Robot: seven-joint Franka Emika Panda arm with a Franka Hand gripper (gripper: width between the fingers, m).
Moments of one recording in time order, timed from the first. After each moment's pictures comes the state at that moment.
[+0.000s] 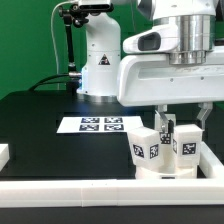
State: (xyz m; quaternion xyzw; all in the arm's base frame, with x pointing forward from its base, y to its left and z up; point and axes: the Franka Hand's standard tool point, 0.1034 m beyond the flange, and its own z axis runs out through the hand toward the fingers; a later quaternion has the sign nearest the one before) arm 0.621 0.088 0.084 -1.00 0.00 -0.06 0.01
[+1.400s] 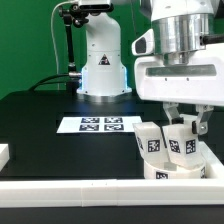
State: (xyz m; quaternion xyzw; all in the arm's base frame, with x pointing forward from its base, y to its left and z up) arm 0.622 0.095 0.085 -0.85 0.52 -0.04 0.07
